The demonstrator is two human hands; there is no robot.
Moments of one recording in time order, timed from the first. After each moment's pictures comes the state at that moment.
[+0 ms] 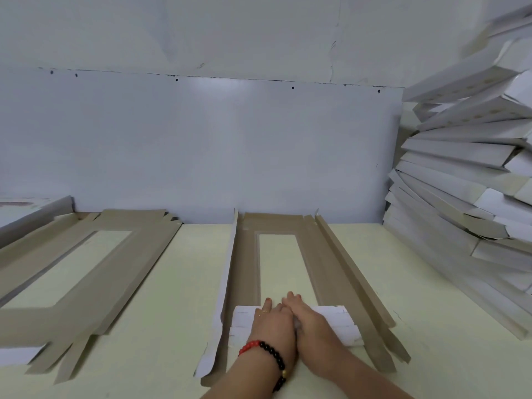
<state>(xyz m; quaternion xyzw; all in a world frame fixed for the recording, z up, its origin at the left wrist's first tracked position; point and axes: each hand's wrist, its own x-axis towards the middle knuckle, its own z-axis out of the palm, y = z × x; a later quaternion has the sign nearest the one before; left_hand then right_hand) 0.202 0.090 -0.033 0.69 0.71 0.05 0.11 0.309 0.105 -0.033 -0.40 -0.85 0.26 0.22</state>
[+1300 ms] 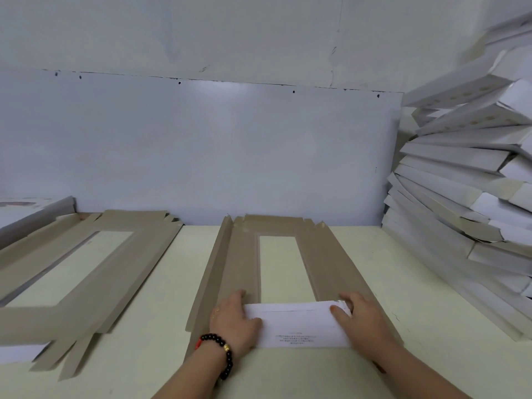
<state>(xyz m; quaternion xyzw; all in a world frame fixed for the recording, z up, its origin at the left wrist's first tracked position) 0.135 0.068 -0.034 0.51 0.75 0.34 0.25 0.382 0.150 -0.043 -0.59 -0.72 0.20 0.29</state>
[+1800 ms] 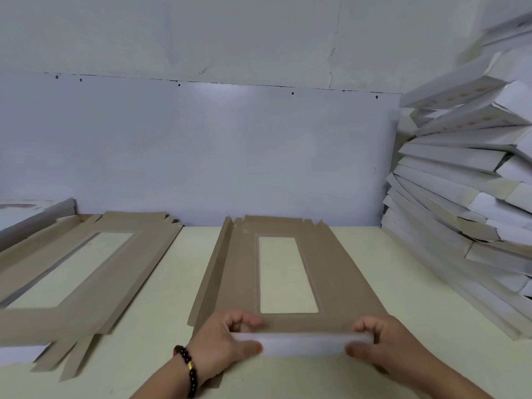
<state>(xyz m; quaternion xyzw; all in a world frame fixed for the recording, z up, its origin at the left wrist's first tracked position) 0.118 0.024 -0.020 0.56 0.58 0.43 0.40 0.423 0.107 -0.011 -0.46 -0.72 0.45 0.27</state>
